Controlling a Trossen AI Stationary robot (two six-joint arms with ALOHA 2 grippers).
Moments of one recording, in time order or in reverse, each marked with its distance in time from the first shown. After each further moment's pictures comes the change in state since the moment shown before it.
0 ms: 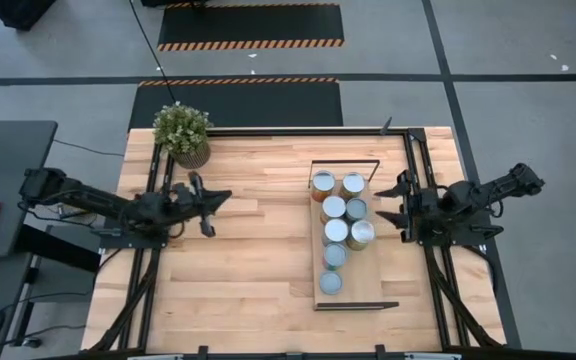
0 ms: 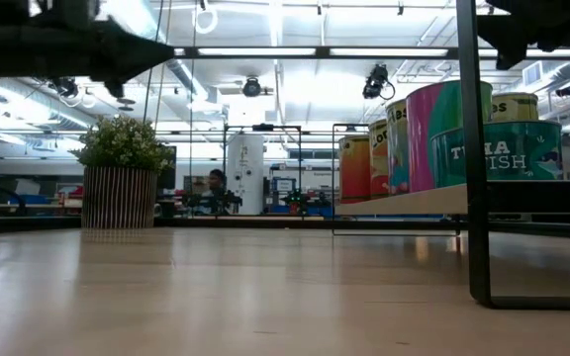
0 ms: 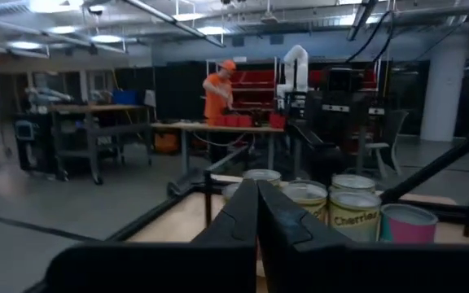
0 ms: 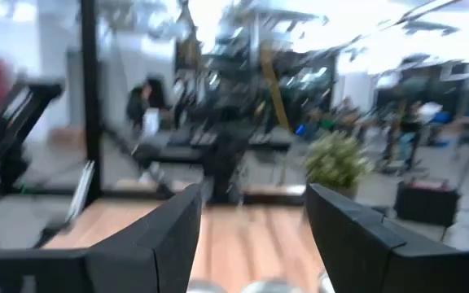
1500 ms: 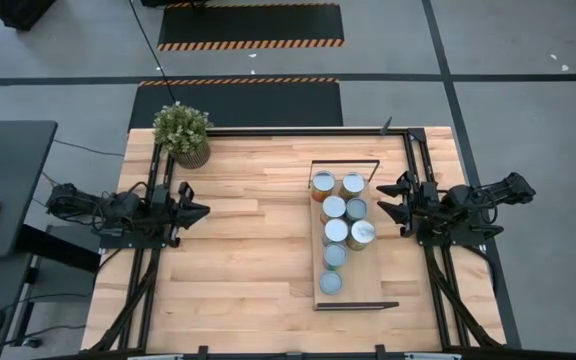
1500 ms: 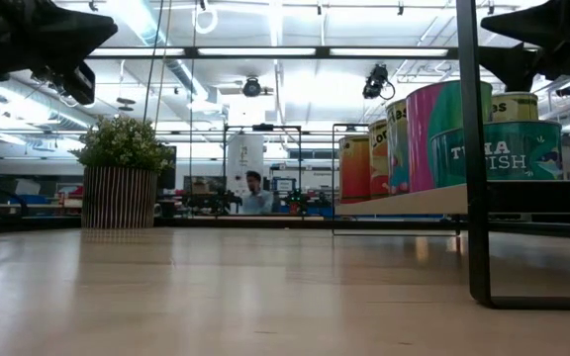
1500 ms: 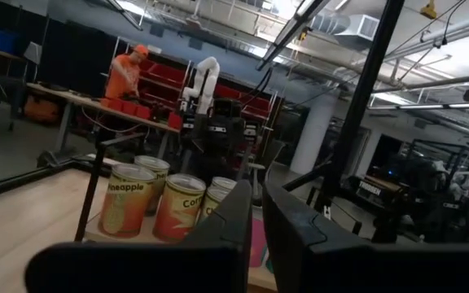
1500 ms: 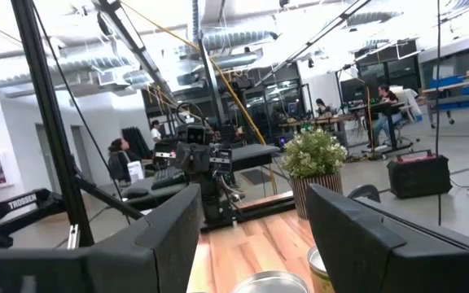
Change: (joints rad) left arm -0.103 -0.796 -0.069 -0.690 0.181 -0.341; right arm -0.037 -0.183 -0.174 0.124 0.098 0.193
